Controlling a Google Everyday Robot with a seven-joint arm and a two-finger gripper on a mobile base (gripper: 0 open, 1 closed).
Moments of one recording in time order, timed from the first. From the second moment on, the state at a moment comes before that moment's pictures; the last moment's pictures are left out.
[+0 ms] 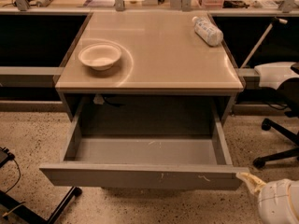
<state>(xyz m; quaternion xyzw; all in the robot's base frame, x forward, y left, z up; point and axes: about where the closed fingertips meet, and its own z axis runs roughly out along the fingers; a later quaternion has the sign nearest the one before) 0.269 -0.199 0.726 -0.56 0.80 0.14 0.19</state>
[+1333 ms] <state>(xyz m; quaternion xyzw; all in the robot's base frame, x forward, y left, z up) 0.325 -0.118 0.563 -0.55 0.77 0.26 0.20</state>
